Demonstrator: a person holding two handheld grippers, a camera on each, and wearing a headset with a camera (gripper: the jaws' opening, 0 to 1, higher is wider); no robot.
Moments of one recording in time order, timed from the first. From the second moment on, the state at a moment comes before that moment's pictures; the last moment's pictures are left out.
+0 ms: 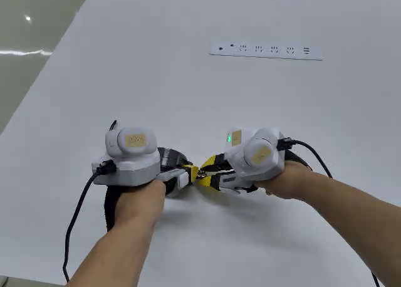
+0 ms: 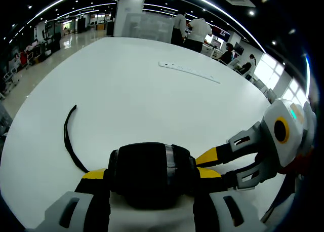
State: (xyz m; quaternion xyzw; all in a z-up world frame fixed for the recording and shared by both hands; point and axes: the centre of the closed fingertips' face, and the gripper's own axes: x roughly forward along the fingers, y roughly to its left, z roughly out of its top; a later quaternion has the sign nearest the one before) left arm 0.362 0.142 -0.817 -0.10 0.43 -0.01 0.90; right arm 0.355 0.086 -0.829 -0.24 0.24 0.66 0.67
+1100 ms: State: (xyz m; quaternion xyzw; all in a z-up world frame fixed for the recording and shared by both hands) left arm 0.362 0.140 -0.816 -0.09 0.43 -0.01 0.90; right arm 0.354 0.093 -0.830 -0.27 0.23 0.66 0.66
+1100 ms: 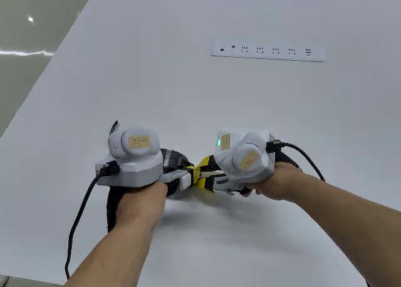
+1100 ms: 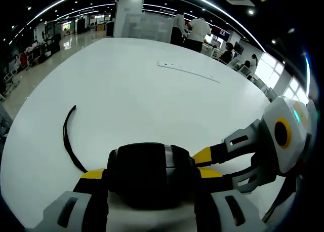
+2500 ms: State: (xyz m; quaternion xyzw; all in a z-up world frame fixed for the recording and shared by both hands) left arm 0.348 0.136 -0.811 -0.03 0.43 -0.10 0.90; right arm 0.360 0.030 -0.816 -0.26 0.25 0.61 0.70
